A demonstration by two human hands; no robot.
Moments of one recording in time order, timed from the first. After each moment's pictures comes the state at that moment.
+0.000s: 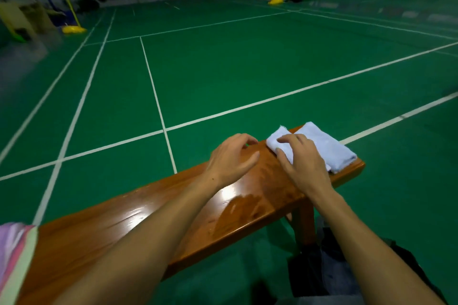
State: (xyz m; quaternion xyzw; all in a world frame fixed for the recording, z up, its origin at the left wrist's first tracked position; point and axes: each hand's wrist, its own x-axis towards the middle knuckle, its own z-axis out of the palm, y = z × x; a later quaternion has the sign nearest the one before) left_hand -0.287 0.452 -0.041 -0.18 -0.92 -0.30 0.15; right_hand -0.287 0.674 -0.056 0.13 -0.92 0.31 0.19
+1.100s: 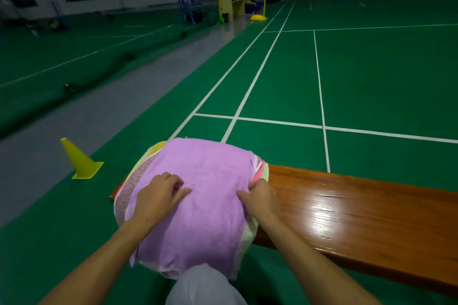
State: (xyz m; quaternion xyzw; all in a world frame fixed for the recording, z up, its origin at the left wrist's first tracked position) left_hand 0.194 -0.060 -0.065 0.34 -0.93 -0.05 0.15; right_hand -0.012 0.123 -0.100 0.25 -0.87 0.38 -0.18
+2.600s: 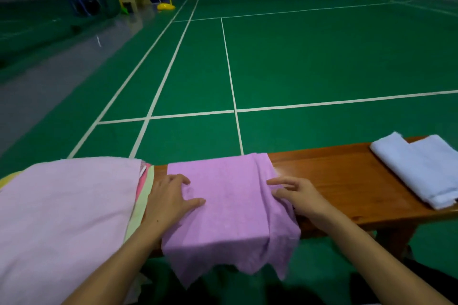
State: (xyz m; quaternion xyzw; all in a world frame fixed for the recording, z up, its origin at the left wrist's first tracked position) left_hand -0.055 0.151 -0.106 0.27 -0.95 -0.16 0.04; right_hand -0.201 0.459 -0.094 0.13 -0.78 0.55 -0.28
